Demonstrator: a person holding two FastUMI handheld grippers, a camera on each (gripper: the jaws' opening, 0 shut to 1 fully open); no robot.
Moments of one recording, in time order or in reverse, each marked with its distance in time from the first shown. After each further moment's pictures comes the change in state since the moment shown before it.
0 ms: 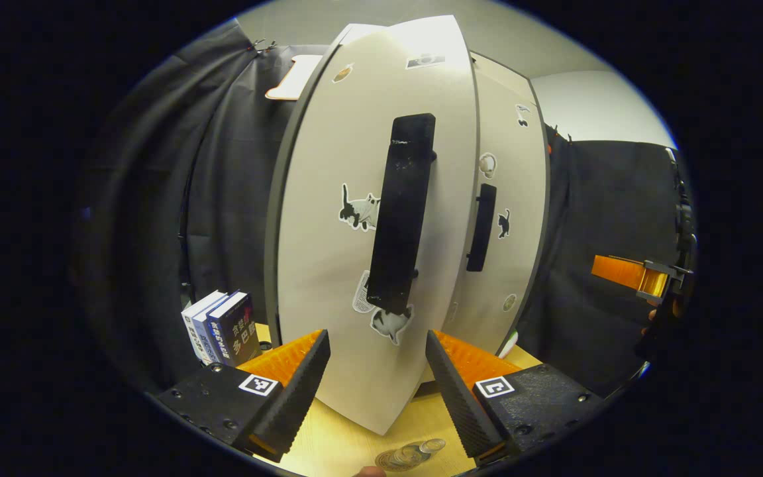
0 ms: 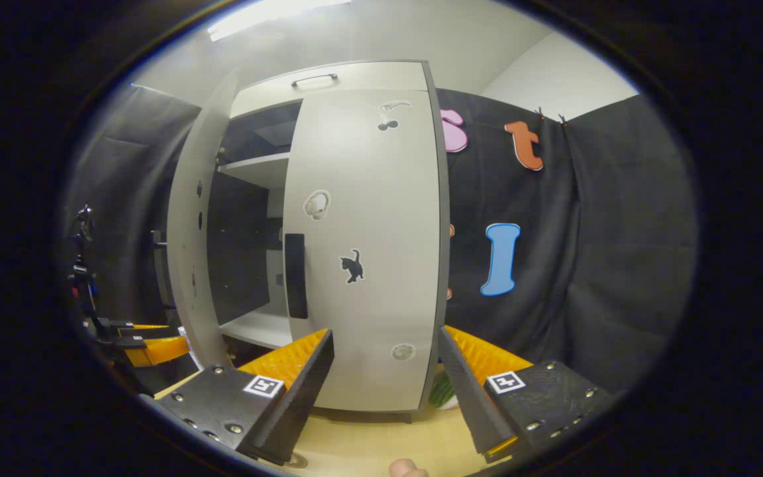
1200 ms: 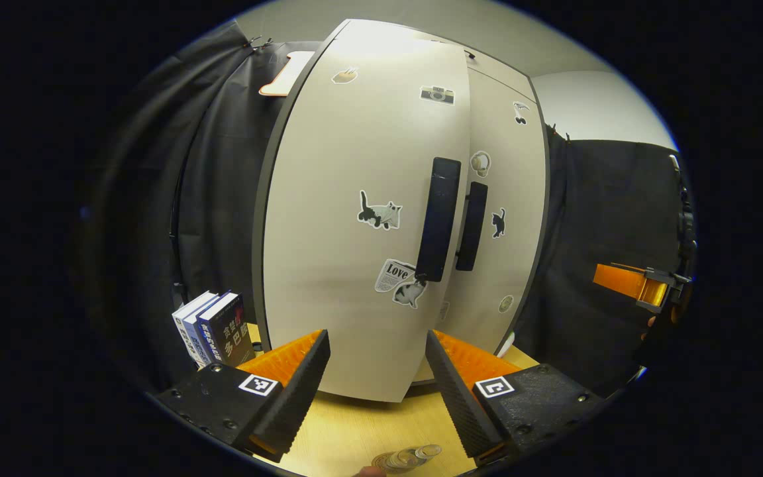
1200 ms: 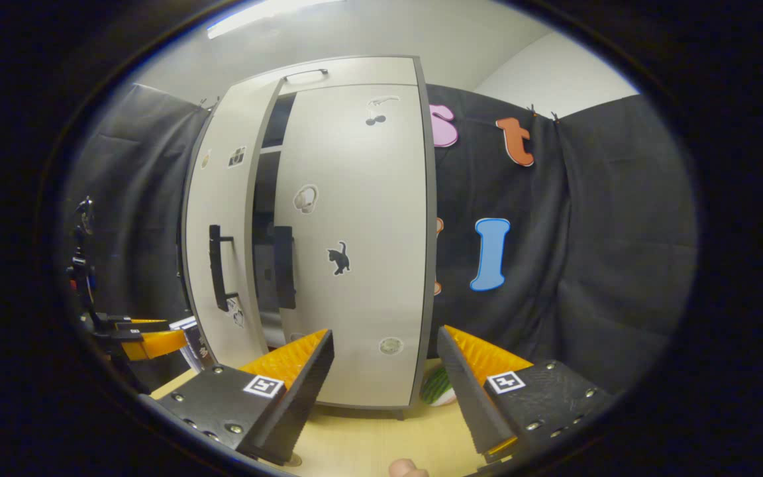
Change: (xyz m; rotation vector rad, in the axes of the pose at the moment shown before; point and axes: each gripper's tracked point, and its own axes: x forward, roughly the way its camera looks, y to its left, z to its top) left arm 0.011 -0.001 0.002 -0.016 0.007 -0.011; right arm 0.000 -0.011 -0.010 -0.003 0.021 -0.032
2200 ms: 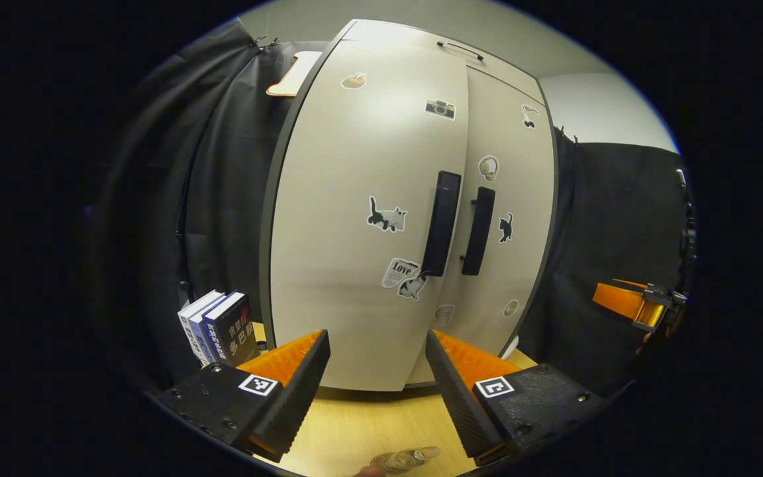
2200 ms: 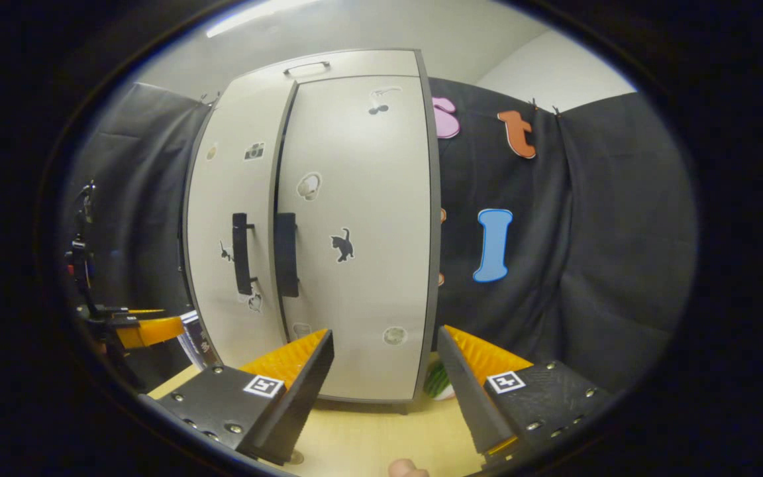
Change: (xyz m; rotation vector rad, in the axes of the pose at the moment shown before) left arm 0.000 0.003 0.012 -0.011 0.000 0.038; right arm 0.002 0.005 -0.012 -0.006 0.024 0.009
